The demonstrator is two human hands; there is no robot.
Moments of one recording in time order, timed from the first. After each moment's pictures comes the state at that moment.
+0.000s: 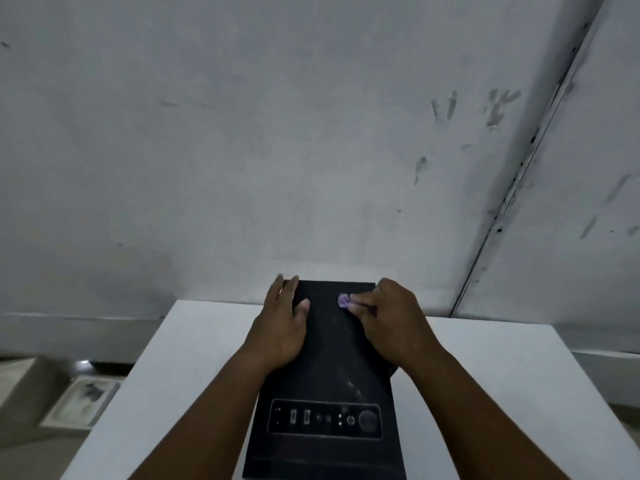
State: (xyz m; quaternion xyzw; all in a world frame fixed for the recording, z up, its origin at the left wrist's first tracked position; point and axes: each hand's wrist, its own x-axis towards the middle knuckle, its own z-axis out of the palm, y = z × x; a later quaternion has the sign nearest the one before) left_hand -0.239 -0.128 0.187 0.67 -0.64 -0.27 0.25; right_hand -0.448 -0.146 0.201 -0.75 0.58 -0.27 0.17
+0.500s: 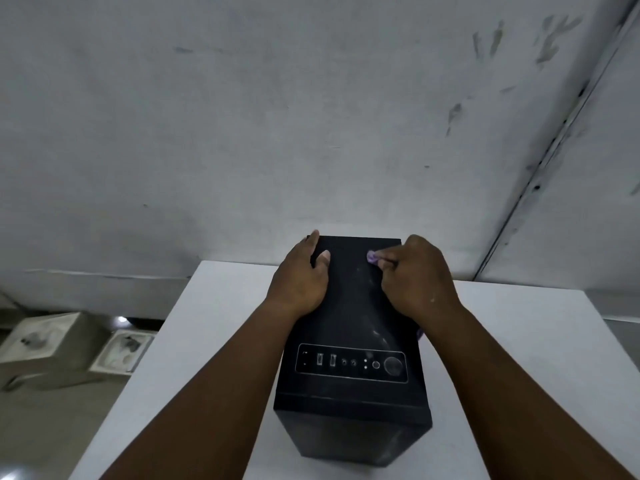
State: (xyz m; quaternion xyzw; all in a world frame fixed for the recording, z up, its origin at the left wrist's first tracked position) left_hand -0.236 -0.127 0.184 0.68 -0.61 -0.28 0.29; right_hand -0.436 -0.141 0.192 -0.70 0.63 -0.30 0.15
